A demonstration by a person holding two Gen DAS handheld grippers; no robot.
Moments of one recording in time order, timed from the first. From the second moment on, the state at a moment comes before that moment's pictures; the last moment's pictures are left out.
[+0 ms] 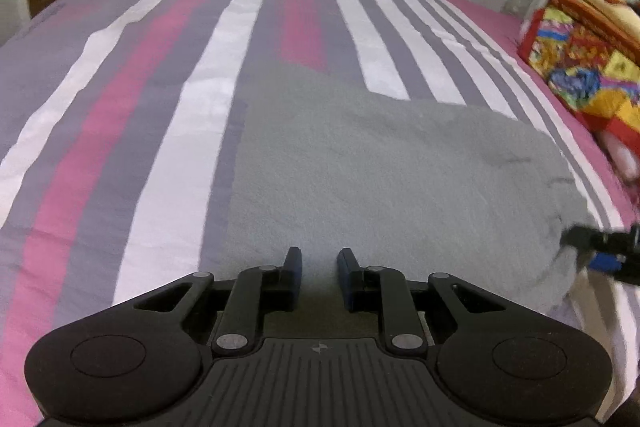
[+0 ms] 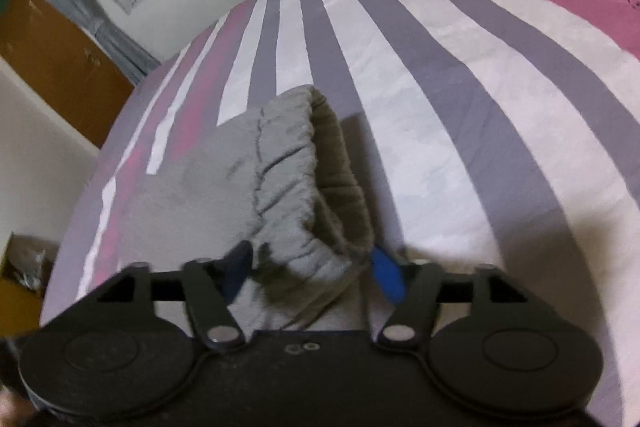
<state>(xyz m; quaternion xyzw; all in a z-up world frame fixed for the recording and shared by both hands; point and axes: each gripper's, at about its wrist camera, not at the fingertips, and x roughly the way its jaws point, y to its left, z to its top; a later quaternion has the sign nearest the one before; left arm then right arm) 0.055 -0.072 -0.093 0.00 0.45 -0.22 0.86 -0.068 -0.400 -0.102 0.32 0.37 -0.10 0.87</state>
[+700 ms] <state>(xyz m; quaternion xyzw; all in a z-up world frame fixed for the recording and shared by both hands) 0.104 -0.038 -0.146 -0.15 0.52 -0.29 0.79 -0.059 -0.424 -0.146 0.43 0.39 0.03 0.81</state>
